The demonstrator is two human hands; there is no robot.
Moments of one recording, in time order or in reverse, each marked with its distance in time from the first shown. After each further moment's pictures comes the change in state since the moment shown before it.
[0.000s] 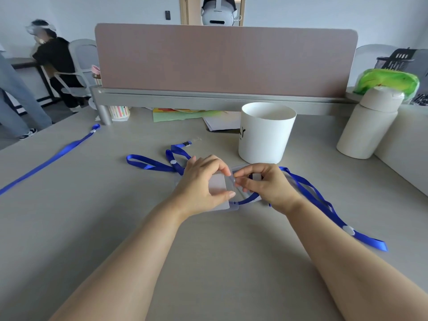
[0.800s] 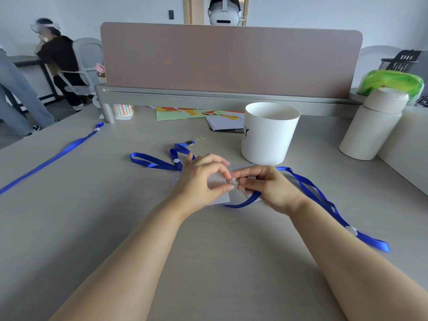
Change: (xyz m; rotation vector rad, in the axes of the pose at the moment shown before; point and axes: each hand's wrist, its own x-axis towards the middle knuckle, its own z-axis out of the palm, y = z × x) left_hand -0.002 -0.003 -0.005 0.023 0.061 -0.023; right_hand -0.003 -0.007 0.004 0.065 -0.191 0.017
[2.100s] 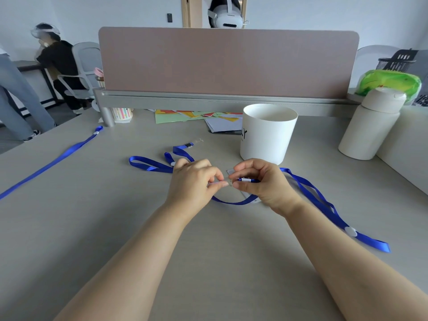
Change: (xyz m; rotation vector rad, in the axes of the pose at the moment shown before) left_hand 0.003 0.006 0.001 0.379 0.123 0.003; right_hand 0.005 0.005 0.003 -0.006 0.203 -0.065
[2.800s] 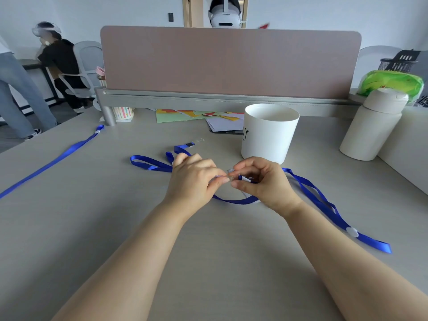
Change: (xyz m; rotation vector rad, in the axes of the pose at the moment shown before) left_hand 0.001 -0.002 -0.009 0.070 -0.013 0.110; right_hand -0.001 -0.001 0.006 -0.088 0.069 -0.120
